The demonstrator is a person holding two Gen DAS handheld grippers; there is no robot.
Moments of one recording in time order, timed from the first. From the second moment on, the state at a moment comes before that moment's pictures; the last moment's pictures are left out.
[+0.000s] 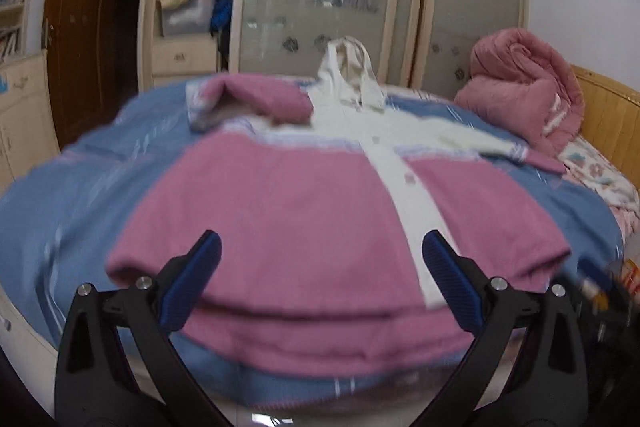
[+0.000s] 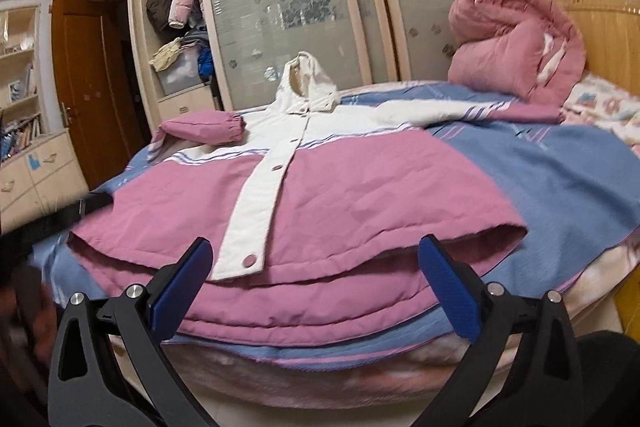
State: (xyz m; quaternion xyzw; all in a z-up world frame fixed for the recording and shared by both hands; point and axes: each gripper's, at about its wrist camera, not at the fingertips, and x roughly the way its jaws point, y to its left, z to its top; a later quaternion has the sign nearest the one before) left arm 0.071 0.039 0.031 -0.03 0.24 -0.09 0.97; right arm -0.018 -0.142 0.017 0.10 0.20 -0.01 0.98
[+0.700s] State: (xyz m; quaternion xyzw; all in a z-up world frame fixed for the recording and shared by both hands) left arm 0.063 0.054 0.042 -0.02 0.22 -0.08 0.97; right arm 0.002 -0.151 0.030 0.08 0.18 -0.02 0.98
